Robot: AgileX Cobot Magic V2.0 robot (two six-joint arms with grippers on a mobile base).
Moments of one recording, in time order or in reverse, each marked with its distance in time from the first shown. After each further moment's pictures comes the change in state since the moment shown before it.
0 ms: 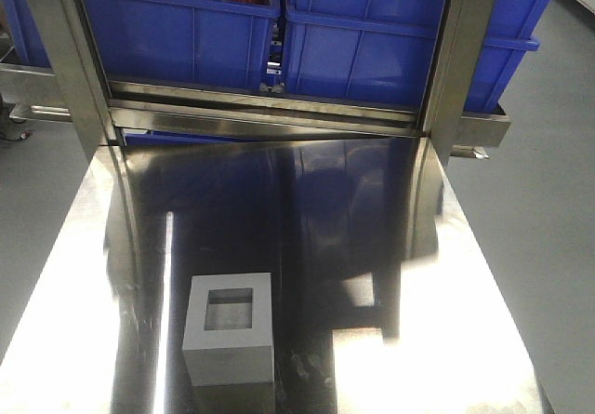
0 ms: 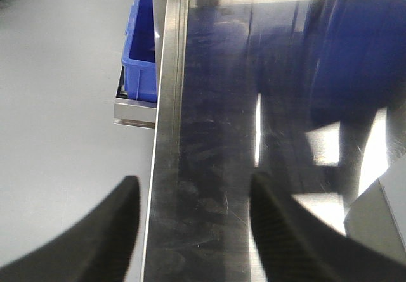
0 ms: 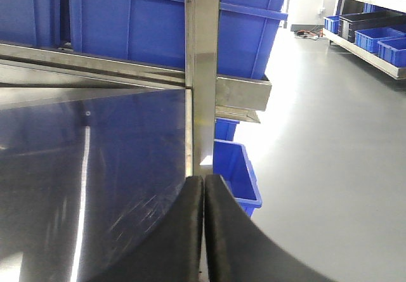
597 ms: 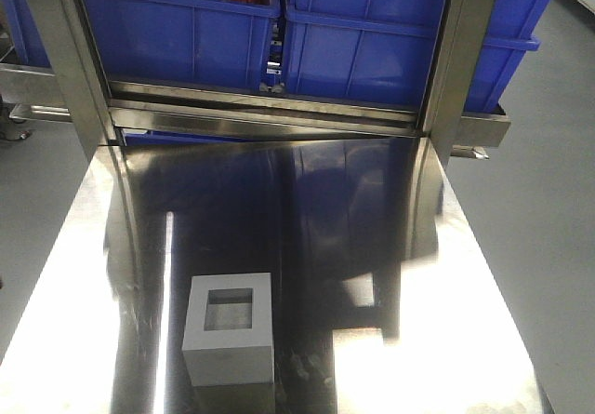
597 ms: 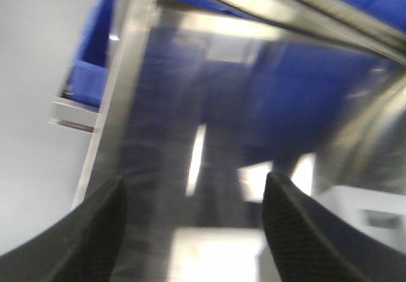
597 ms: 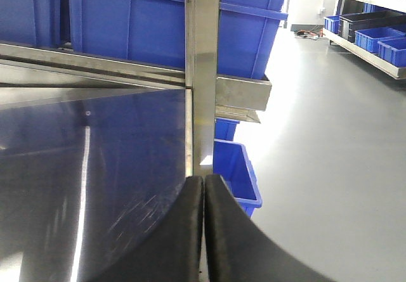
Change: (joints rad) left arm 0.000 0.076 -0.118 -0.296 0.002 0.068; right arm 0.000 0.000 0.000 0.000 0.000 0.005
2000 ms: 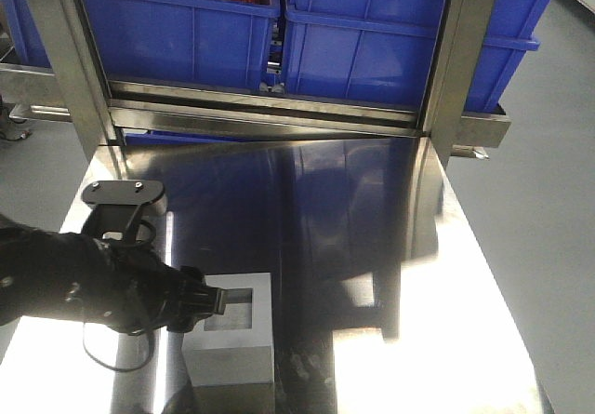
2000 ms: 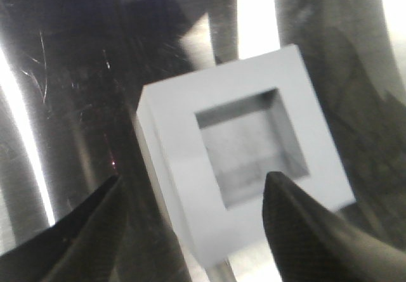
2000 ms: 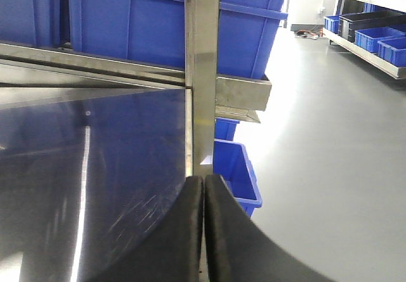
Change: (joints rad) left arm -0.538 0.733 -0.382 0.117 0.138 -0.193; right arm 0.000 0.000 0.000 0.000 0.000 -0.005
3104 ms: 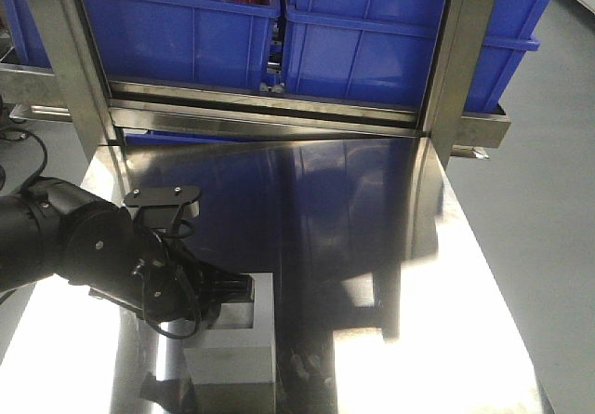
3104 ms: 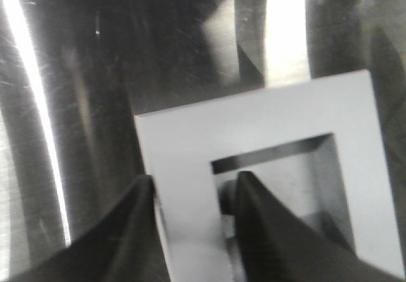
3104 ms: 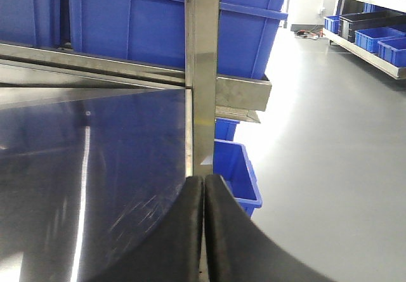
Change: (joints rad) left arm 0.000 0.204 -0.113 -0.002 0.052 -0.067; right arm 0.000 0.000 0.000 0.000 0.000 0.000
